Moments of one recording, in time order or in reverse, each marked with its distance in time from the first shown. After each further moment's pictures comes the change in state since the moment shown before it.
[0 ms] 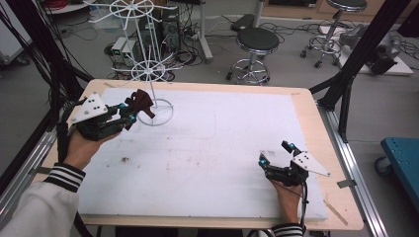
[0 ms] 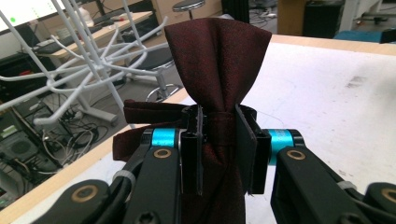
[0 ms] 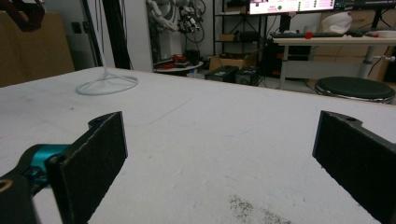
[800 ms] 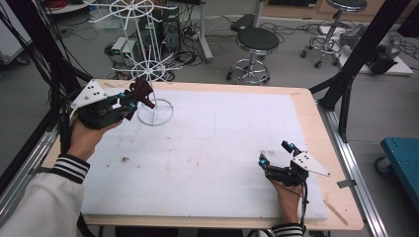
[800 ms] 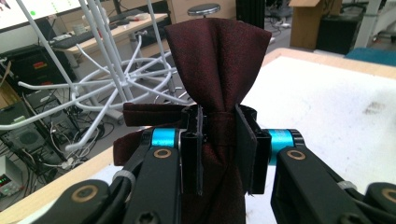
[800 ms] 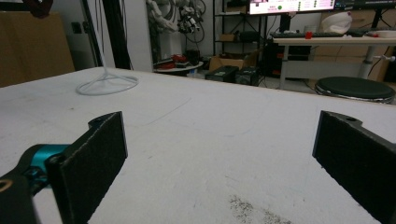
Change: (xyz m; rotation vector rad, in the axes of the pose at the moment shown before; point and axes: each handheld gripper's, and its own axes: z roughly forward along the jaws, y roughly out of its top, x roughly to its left) left arm 0.012 0.018 0.010 -0.015 0.050 -0.081; right arm 0.000 0.000 0.000 -0.001 -0.001 -0.001
